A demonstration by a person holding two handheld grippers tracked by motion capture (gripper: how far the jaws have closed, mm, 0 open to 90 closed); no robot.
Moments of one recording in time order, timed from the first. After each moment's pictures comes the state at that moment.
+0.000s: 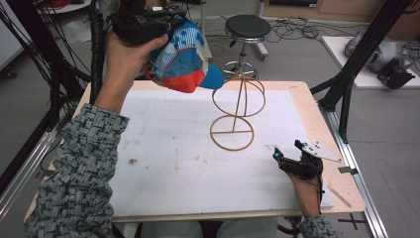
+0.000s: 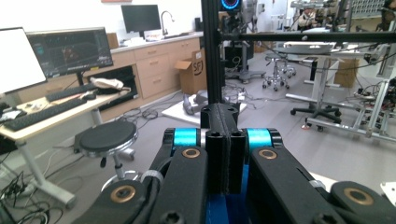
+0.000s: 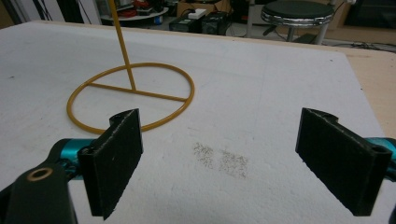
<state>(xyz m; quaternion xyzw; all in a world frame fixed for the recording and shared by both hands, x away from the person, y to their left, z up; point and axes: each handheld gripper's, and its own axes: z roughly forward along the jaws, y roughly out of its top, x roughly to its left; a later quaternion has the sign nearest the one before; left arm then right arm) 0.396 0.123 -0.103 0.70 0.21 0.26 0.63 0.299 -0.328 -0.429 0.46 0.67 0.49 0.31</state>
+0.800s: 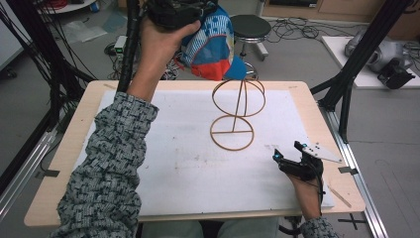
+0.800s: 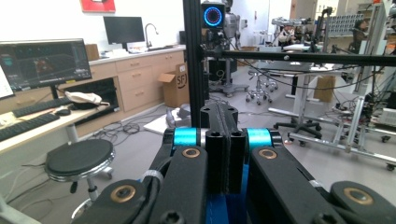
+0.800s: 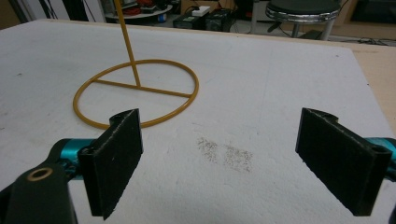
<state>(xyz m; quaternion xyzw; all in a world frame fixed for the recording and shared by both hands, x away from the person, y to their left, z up) 0.423 0.064 -0.093 0.69 0.20 0.23 0.66 0.297 -0.329 -0.430 0.46 0.68 0.49 0.30</state>
